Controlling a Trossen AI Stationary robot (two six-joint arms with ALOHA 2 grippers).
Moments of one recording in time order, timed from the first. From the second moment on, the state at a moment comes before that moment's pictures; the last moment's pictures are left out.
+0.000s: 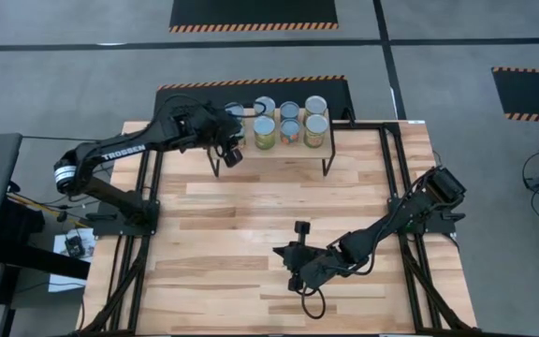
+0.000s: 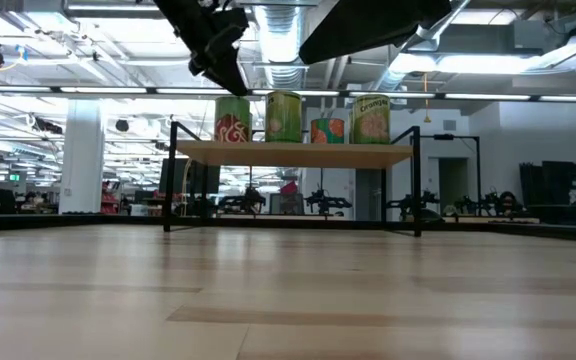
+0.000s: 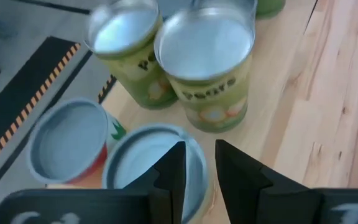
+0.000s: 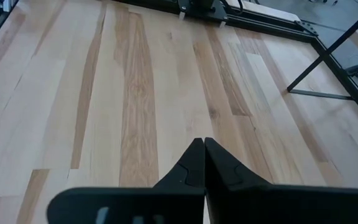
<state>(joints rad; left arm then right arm) 0.41 1.38 1.27 -0.62 -0.20 0.12 0.54 1.77 1.17 -0.08 0.70 0.20</state>
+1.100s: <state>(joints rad) 0.03 0.64 0.48 0.04 -0.06 0.17 0.29 1.30 0.75 0.21 0.25 -0.04</state>
